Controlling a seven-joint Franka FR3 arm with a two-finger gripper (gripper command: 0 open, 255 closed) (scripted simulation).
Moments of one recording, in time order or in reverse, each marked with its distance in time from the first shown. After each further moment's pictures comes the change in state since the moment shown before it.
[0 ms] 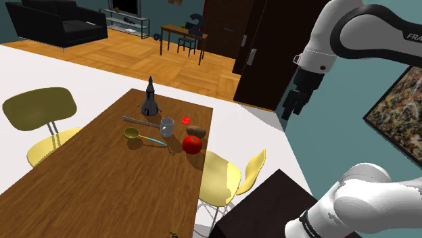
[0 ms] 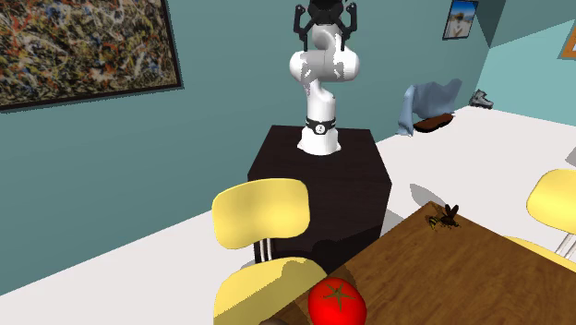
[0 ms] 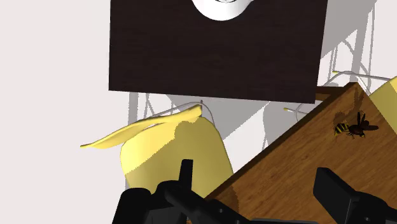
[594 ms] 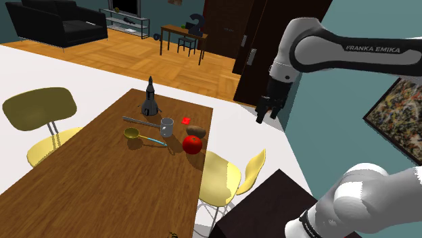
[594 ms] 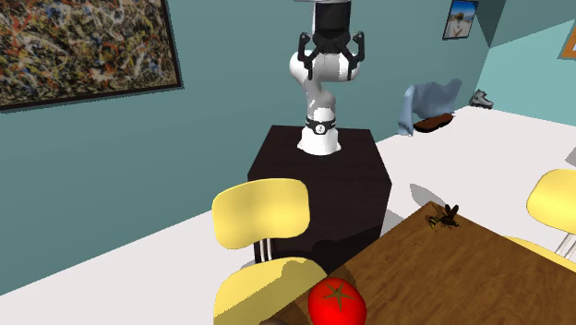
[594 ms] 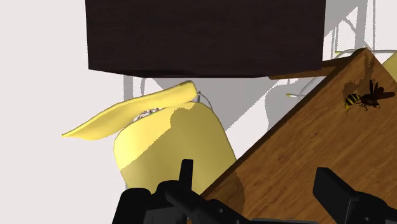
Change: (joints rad) arm -0.003 0.210 0.041 -0.011 0.034 0.213 0.085
